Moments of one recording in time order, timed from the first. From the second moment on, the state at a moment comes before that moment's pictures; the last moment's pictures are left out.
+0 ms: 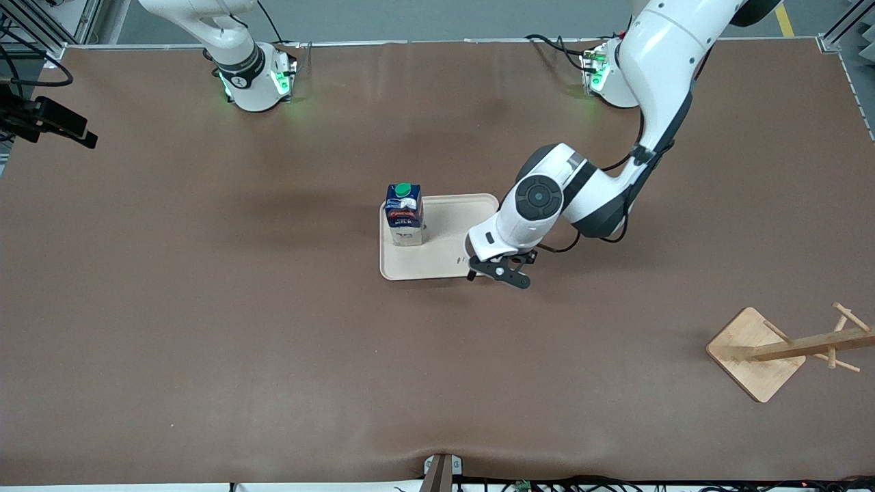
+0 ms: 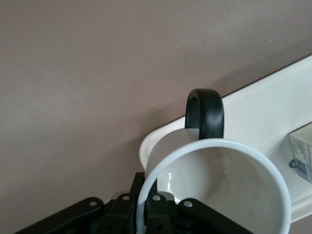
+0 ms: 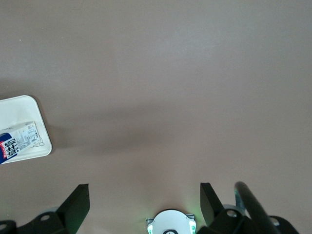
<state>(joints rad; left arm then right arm) -0.24 0.56 -0.41 -1.68 0.18 2.18 -0.31 0.03 -0.10 -0.10 -1.58 0.03 1.38 0.08</state>
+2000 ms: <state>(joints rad) 0.60 0.26 -0.40 -1.58 0.00 1.96 0.48 0.03 -0.07 -0.10 -1.58 0.03 1.38 0.08</state>
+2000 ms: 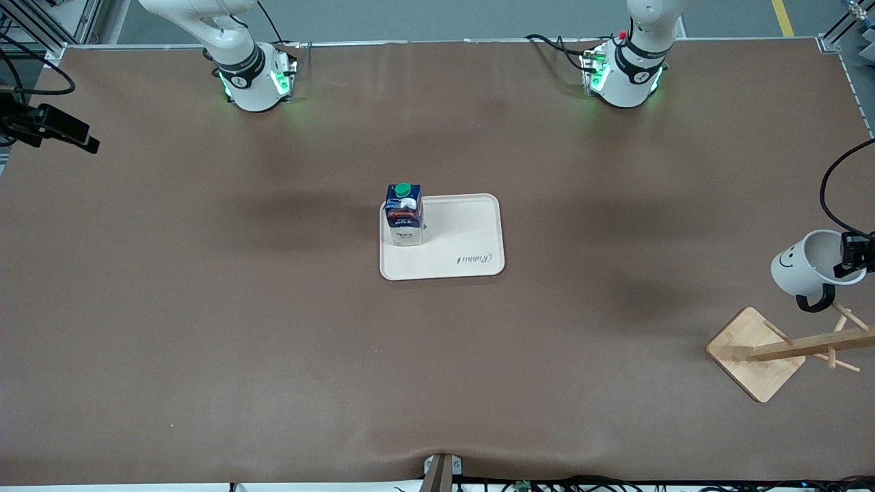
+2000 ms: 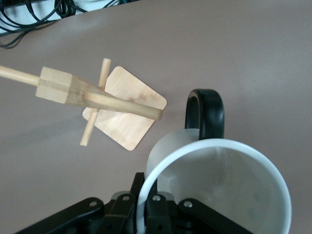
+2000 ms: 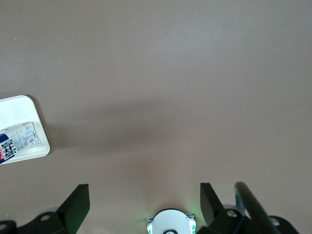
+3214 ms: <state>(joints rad) 0.67 0.36 -0.40 -1.49 -0.05 2.00 0.60 0.08 0.19 -0.09 -1.55 0.08 1.36 0.08</state>
